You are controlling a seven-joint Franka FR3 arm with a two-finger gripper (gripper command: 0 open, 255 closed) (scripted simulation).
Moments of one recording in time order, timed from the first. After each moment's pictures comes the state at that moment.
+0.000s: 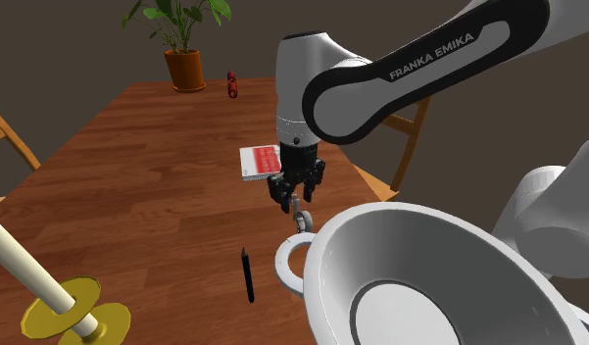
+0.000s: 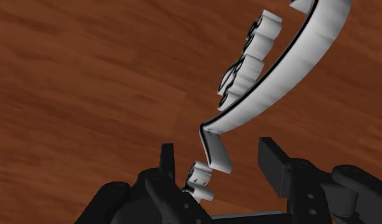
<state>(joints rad) 0.07 -0.22 0.42 -2.35 0.15 2.14 0.55</state>
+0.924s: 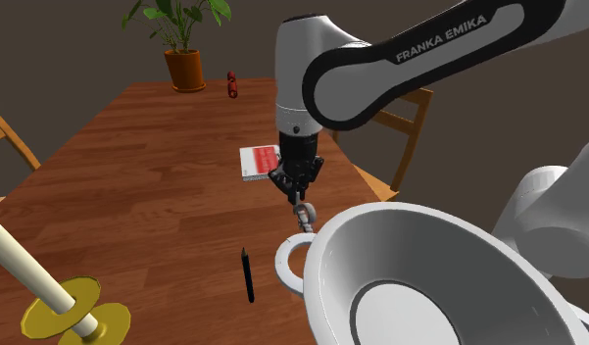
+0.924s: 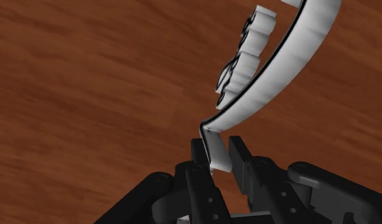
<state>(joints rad) 0.07 -0.24 0.41 -2.31 0.15 2.08 0.55</state>
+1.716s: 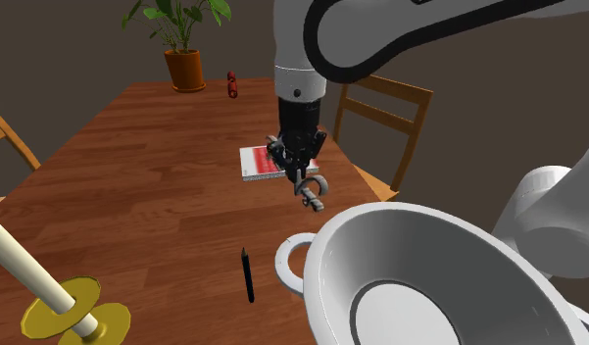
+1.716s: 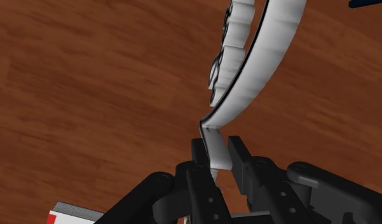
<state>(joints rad) 0.06 -0.29 0.39 -2.19 0.15 1.92 0.55</state>
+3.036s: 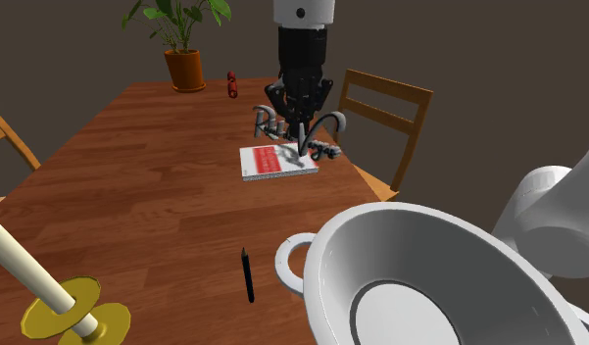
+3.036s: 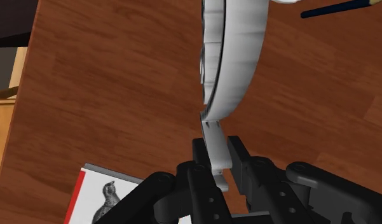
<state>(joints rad) 0.05 -0.29 0.37 -1.93 0.14 1.65 0.56</state>
